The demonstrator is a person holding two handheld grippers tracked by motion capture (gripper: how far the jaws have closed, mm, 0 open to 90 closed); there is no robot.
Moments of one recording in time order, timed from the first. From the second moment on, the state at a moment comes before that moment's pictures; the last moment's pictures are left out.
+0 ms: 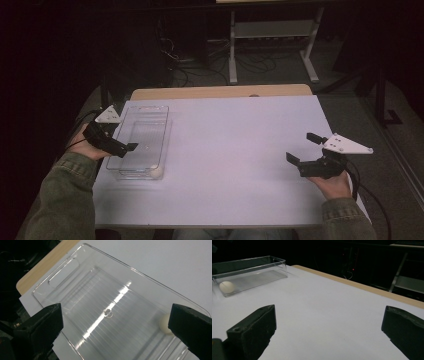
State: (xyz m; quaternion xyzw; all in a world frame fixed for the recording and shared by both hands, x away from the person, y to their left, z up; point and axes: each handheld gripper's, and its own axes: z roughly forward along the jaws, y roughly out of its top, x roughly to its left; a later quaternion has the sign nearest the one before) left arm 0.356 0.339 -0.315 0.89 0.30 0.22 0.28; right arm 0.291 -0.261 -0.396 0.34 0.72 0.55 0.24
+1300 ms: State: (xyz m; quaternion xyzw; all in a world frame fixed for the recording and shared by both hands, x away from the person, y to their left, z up) left arm 0.308 0.366 -0.351 0.78 0.36 0.27 0.43; right arm 0.290 -0.260 -0.396 0.34 0.72 0.55 0.24
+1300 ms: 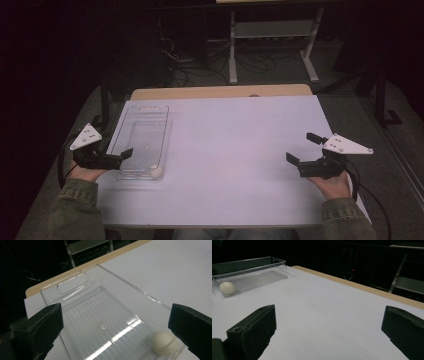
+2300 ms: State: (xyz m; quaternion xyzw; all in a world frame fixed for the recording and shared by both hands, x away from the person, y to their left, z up) left arm 0.274 0.389 -0.388 0.68 0.40 0.30 0.54; right arm 0.288 -0.261 -0.396 0.34 0.71 0.57 0.25
